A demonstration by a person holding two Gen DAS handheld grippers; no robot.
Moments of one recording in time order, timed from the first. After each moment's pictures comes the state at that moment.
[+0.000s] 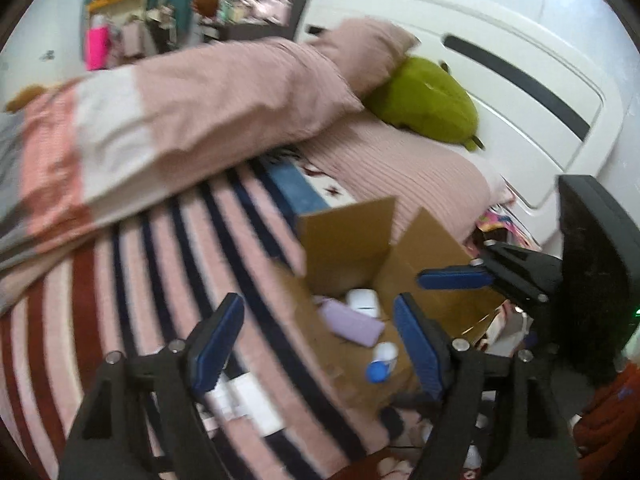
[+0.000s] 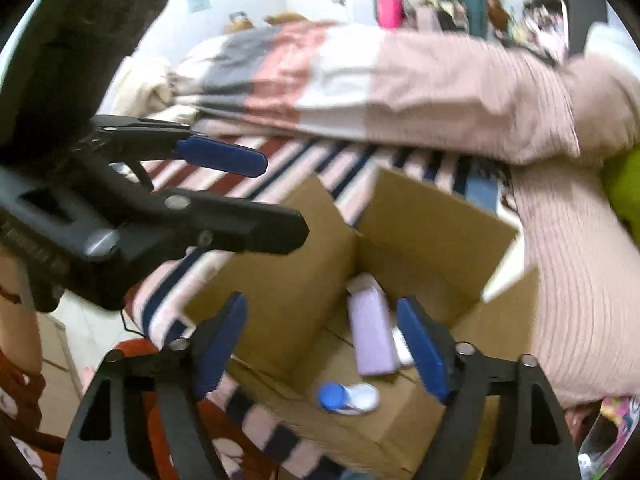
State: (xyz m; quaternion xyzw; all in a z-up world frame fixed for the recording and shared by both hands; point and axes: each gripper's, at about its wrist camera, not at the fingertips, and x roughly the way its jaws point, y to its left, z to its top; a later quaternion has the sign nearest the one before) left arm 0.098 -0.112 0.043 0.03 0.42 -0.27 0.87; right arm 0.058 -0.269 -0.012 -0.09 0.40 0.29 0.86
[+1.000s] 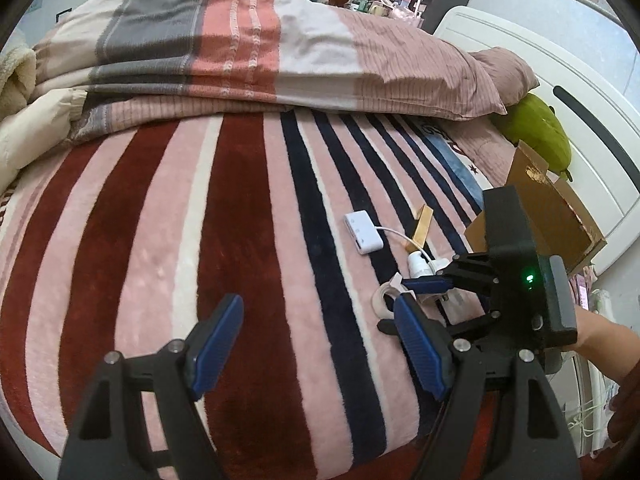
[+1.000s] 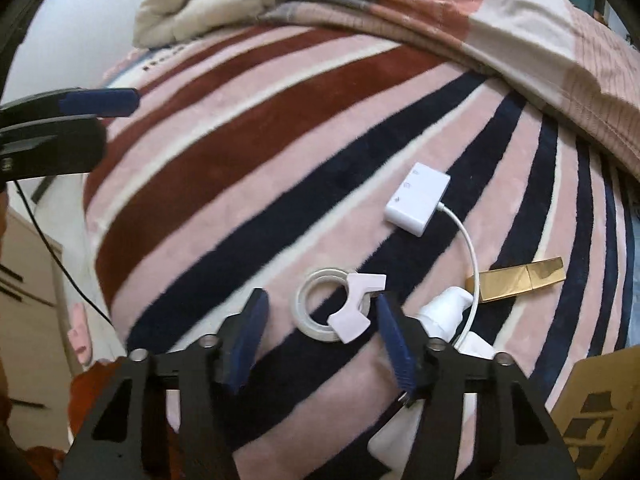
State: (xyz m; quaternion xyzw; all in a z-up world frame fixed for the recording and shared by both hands) left arm 0.041 0.110 -0.093 -0.07 0.44 -0.14 0.88; right arm 0.096 -0.042 -0.180 -0.20 0.49 0.35 0.77
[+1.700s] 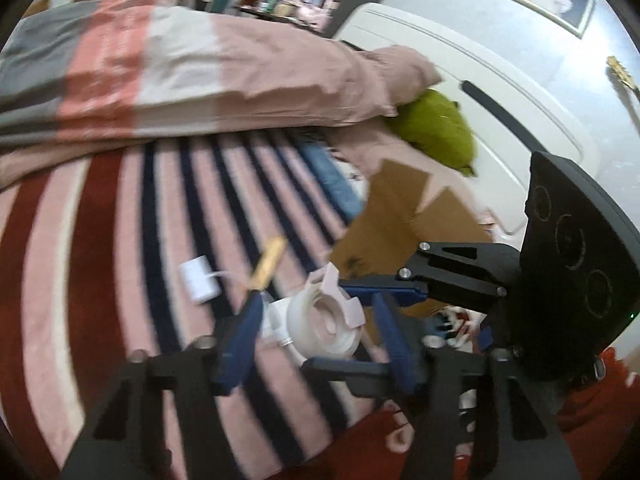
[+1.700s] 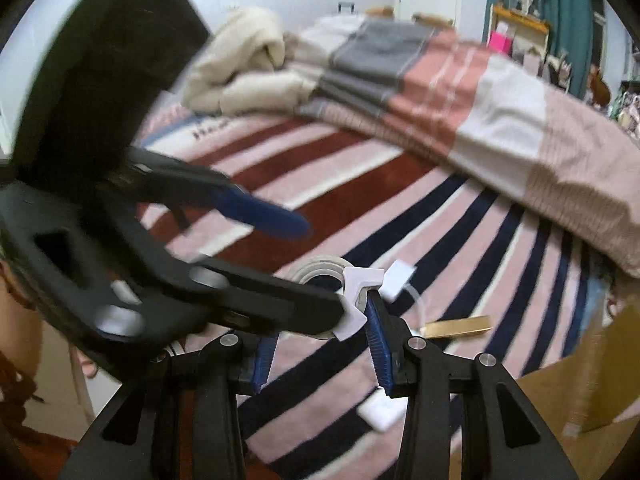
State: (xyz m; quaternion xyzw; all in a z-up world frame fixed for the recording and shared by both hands) left arm 0.066 0.008 -0.025 -0.10 0.42 -0.32 0.84; right arm 0.041 -0.085 -0.052 -0.18 0.36 0.40 0.83
